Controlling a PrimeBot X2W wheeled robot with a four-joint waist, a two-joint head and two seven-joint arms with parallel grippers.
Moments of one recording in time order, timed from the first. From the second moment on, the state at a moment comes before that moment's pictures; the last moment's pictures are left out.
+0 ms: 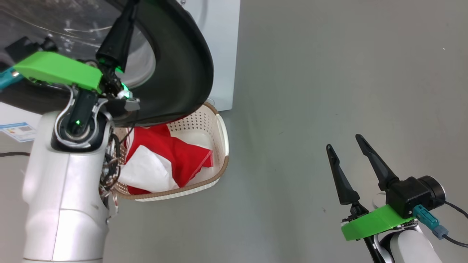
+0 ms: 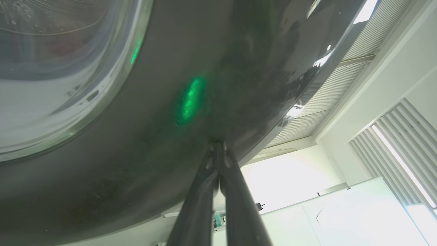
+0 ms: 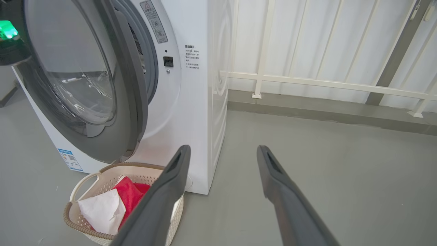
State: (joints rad) left arm -0.90 0.03 -0.04 0.53 -1.56 -0.10 0.25; right arm -0.13 -0.04 0.07 0.14 0.13 0.13 -0.26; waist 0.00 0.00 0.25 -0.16
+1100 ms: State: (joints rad) left arm -0.39 0.21 -0.22 0.24 -1.07 -0.12 -0.14; right arm -0.12 -0.04 0.00 0.18 0.14 0.13 -0.26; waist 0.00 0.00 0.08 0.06
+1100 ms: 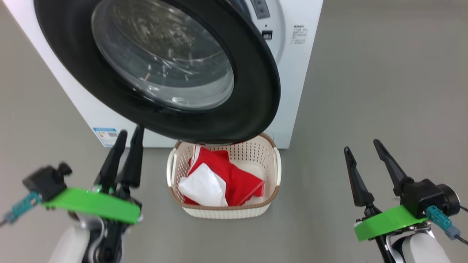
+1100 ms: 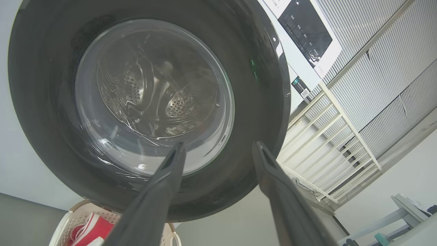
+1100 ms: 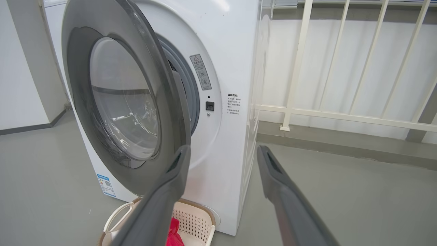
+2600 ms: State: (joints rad) left arm 0.07 0.19 -0.12 -0.02 -0.36 0.01 -0.25; right arm 0.08 -0.04 0.00 0.11 0.18 0.13 -0.26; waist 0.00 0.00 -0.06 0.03
